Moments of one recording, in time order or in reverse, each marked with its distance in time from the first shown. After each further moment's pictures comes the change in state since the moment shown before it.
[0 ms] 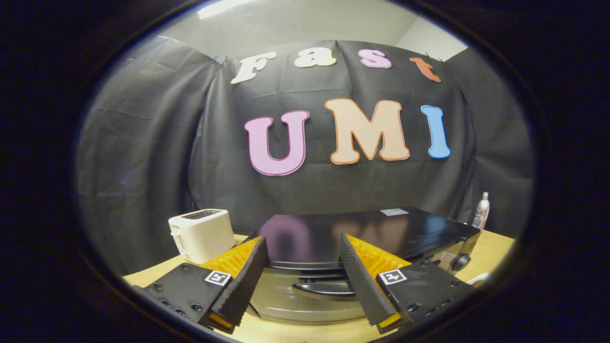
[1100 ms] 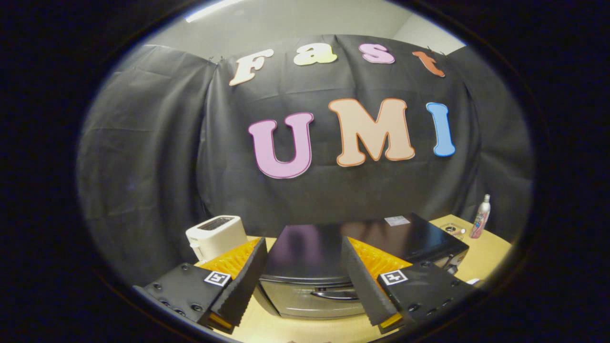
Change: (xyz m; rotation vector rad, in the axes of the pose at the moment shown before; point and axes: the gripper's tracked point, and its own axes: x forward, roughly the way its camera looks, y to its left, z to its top) arm -0.004 0.010 0.035 0.028 0.129 0.022
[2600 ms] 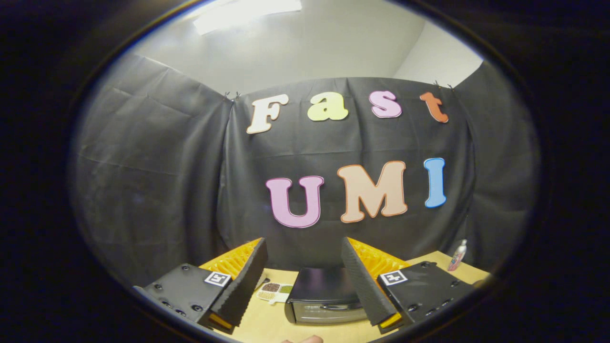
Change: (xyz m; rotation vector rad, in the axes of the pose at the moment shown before) arm -0.148 0.043 0.198 -0.011 -0.224 0.048
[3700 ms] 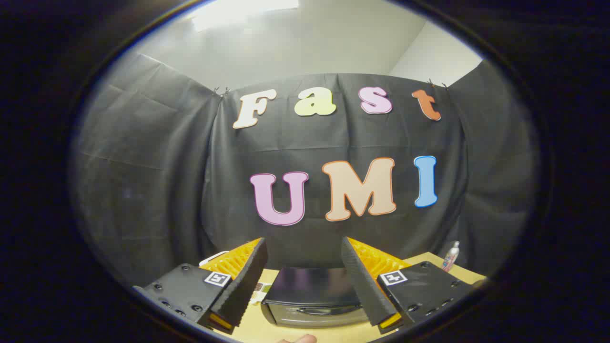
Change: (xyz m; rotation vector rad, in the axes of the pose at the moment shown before) arm 0.024 -0.047 -0.014 -0.017 0.027 -0.058
